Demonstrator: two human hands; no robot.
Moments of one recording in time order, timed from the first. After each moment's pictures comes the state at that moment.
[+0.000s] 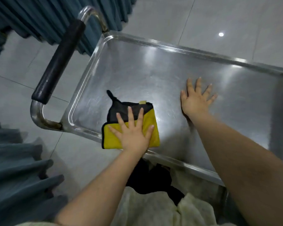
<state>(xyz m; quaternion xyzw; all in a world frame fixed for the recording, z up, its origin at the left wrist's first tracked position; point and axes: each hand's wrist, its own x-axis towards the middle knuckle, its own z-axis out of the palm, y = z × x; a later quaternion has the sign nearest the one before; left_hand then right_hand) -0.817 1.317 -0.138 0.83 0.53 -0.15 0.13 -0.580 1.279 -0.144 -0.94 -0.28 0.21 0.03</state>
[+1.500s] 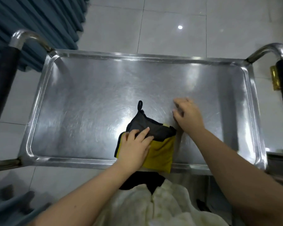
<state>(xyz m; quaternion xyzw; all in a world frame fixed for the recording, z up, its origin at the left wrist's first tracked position) -0.751 1.256 -0.119 0.98 0.14 -0.07 0.14 -0.522 1.141 -0.130 -0.90 -0.34 0.15 0.21</state>
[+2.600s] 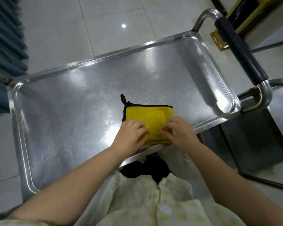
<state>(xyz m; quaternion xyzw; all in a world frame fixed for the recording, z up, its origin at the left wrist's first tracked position) -0.752 1.322 -0.123 0.95 -0.16 0.00 0.27 -0.687 1.090 -0.108 -0.91 -0.30 0.07 0.27</state>
